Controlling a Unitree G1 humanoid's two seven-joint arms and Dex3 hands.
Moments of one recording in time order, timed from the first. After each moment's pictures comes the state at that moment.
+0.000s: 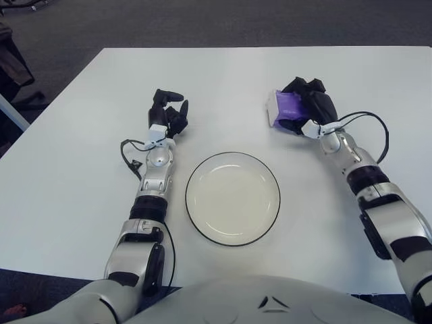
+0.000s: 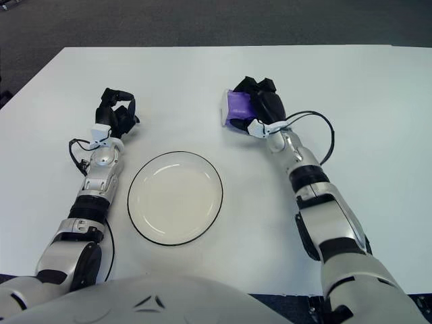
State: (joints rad) left arm -0.39 0.03 0.09 0.47 0.06 -0.27 0.25; right arm -0.64 -0.45 0.28 0.79 -0.53 -0.56 -0.39
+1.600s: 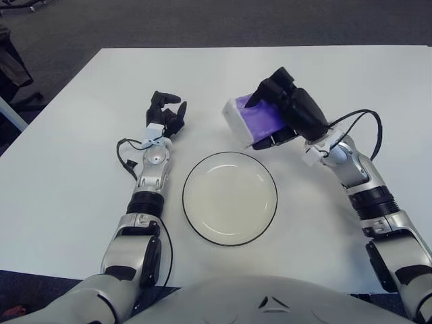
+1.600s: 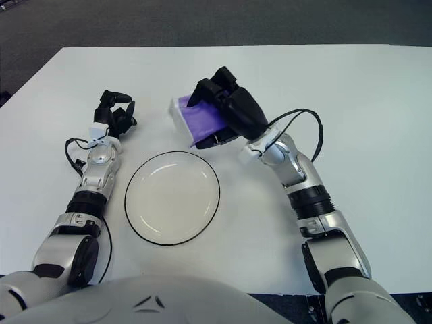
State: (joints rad) left arm -0.43 0.06 0.10 0.58 0.05 -0.29 0.23; right arm -0.45 -0.44 0.24 0.13 -0.48 -0.78 -0.04
